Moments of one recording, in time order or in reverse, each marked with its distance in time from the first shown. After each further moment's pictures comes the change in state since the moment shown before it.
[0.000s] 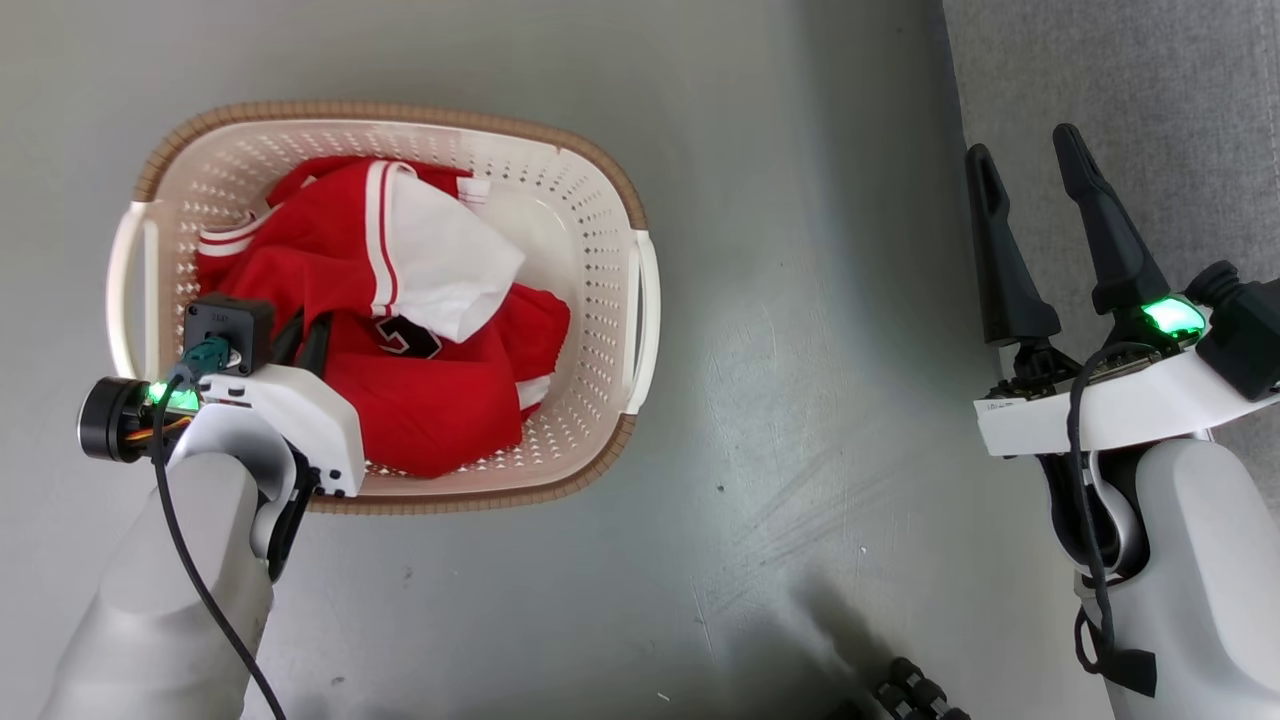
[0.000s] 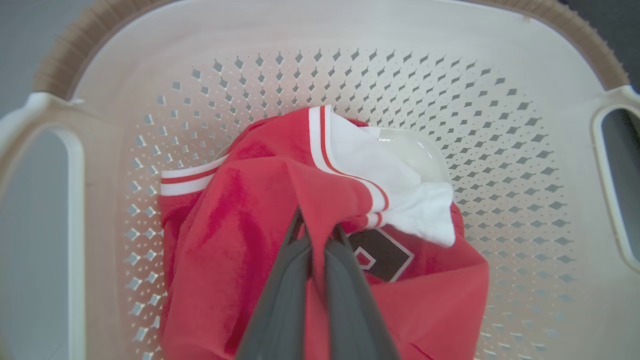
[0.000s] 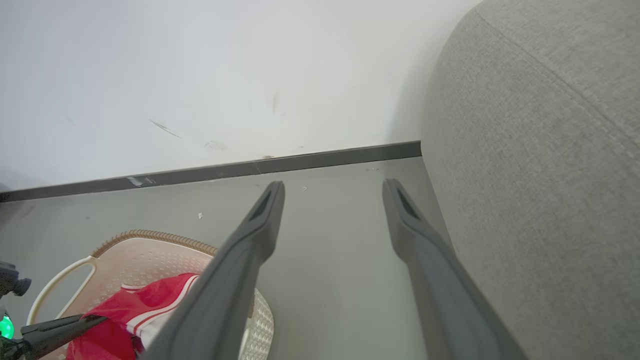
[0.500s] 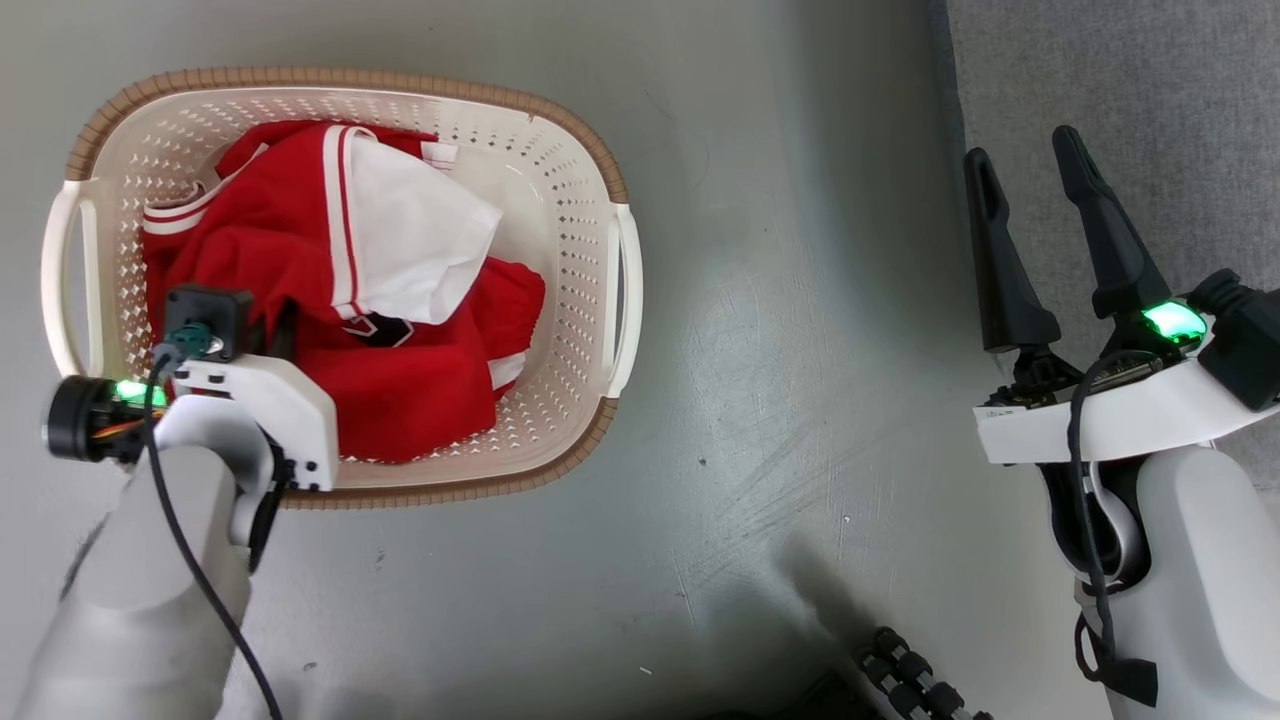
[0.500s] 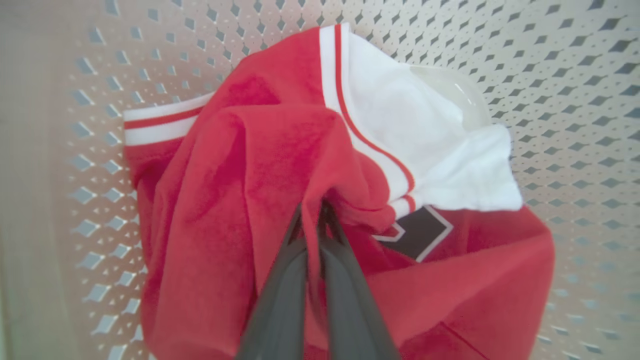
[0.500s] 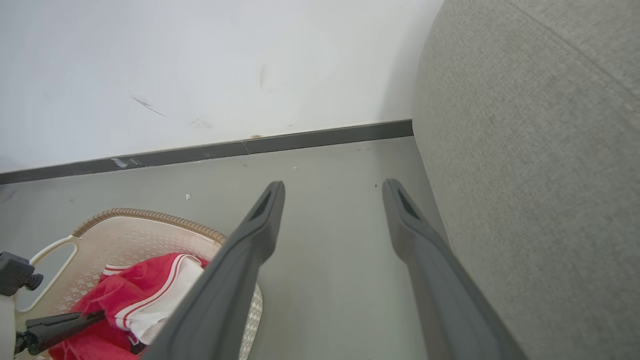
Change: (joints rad) left arm -0.008 0.037 -0.001 -0.008 0.024 0.034 0.083; right arm 0.017 0.000 0.004 -0.032 -0.004 0.000 0.000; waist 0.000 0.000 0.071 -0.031
